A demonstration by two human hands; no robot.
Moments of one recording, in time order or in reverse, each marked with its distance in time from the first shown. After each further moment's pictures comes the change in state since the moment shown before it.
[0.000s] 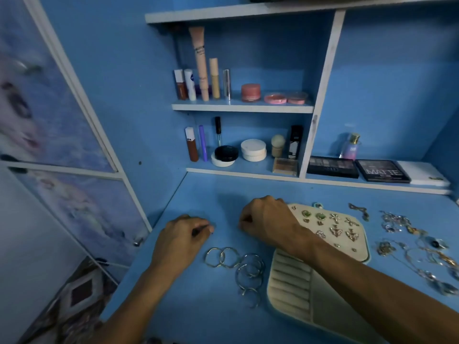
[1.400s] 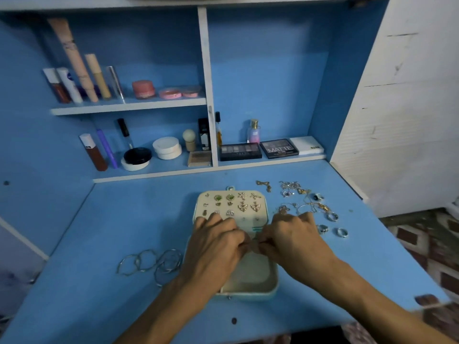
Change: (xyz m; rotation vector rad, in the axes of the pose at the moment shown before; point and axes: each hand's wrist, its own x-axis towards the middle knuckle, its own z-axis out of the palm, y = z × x) left_hand -0.047 0.172 0.081 0.182 -0.150 0.725; right_hand -0.189 0.076 -0.050 -0.120 0.101 0.315
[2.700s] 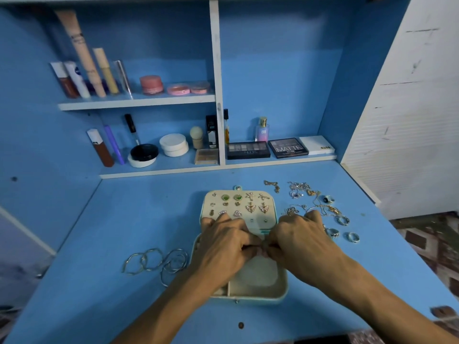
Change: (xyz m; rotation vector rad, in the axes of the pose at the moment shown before) left_hand 0.014 0.004 -0.006 -0.149 -0.265 -0.127; right_hand 0.010 -0.002 -0.003 -0.223 -0.095 -0.019
